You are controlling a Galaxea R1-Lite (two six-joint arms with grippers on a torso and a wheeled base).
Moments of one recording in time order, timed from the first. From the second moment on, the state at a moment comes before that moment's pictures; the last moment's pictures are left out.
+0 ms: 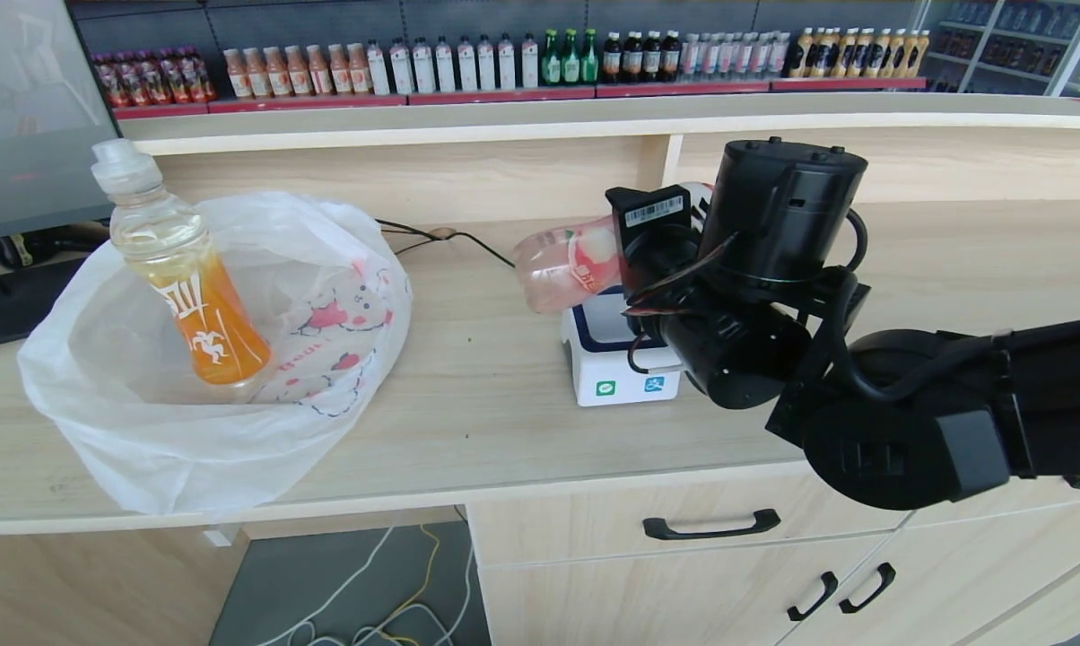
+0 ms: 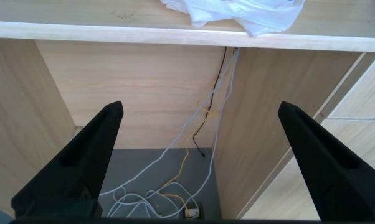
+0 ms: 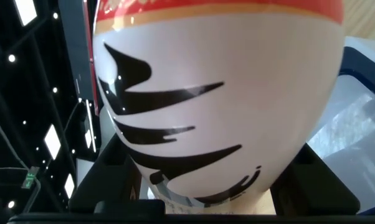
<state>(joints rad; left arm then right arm) 0.00 0.00 0.00 0.00 0.00 0.00 0.79 1.91 -1.29 -0.73 -0.59 1.26</state>
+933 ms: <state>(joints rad) 0.00 0.00 0.00 0.00 0.00 0.00 0.76 1.91 -1.27 -0.73 -0.59 1.26</state>
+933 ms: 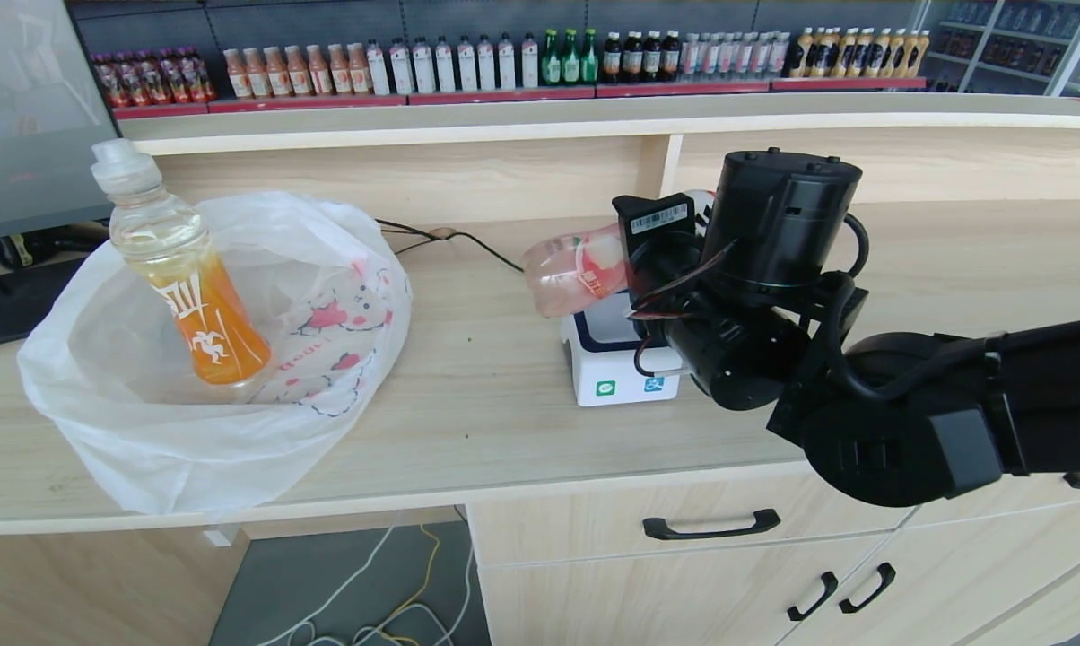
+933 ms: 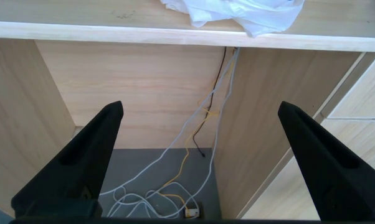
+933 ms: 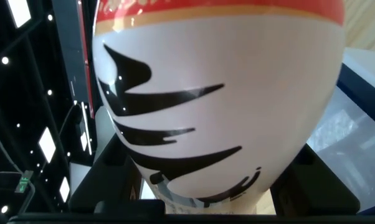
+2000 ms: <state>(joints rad) 0.00 0.00 0.00 0.00 0.00 0.00 0.74 1.83 -1.21 -0.74 -0.58 1.15</state>
